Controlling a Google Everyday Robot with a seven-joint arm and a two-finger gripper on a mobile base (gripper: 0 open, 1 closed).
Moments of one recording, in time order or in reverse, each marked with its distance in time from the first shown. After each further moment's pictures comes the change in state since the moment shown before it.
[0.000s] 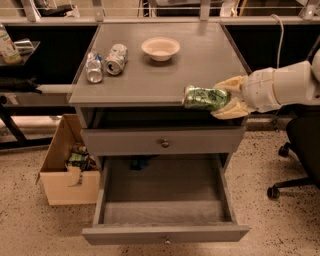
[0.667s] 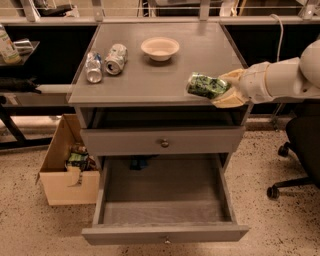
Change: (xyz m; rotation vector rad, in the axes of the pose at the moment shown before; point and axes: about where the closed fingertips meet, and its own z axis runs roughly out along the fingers) arm 0.027 -0.046 0.026 0.088 0.036 0.146
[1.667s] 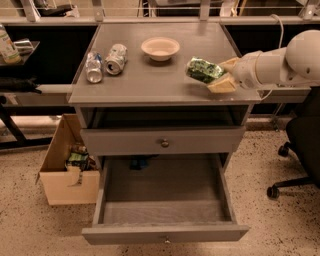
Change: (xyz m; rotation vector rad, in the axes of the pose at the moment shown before) arm 0.007 -0.057 0.029 0.088 0.005 0.139
